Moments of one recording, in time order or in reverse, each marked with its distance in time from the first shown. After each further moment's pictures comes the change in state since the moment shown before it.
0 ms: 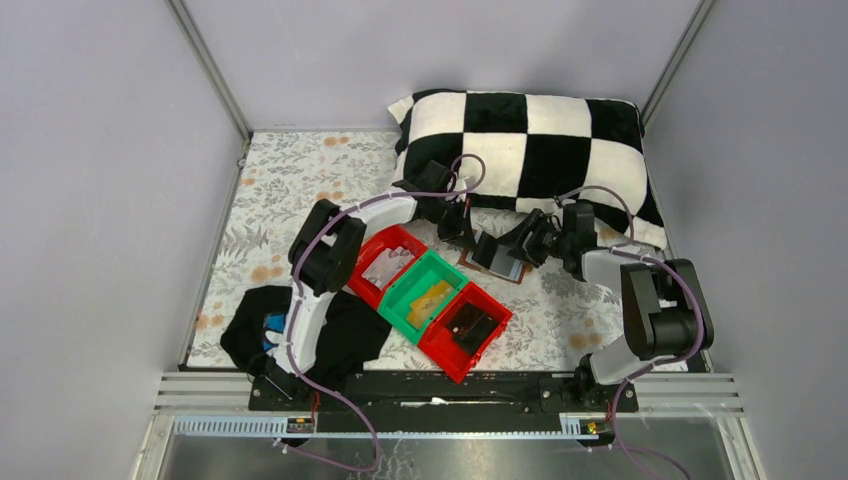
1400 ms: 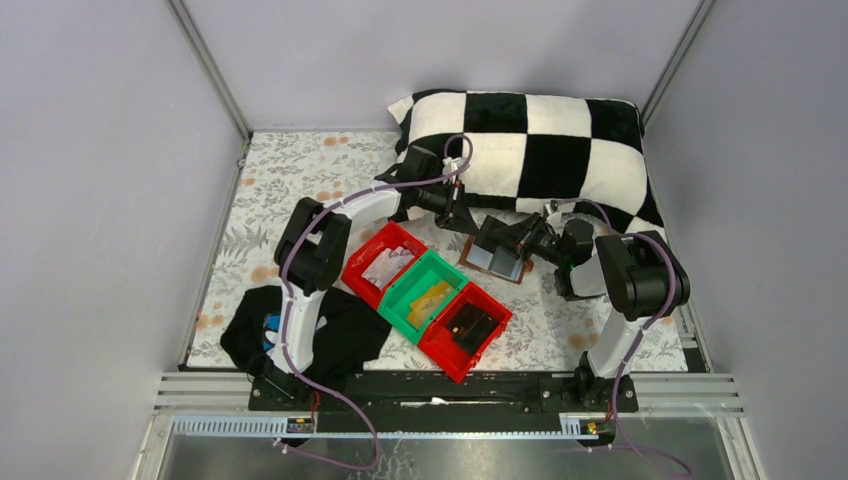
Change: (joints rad) left arm 0.072 -0.065 -0.037 0.168 0.341 -0.100; right arm 0.025 0.263 -0.153 0.915 -0.209 0.524
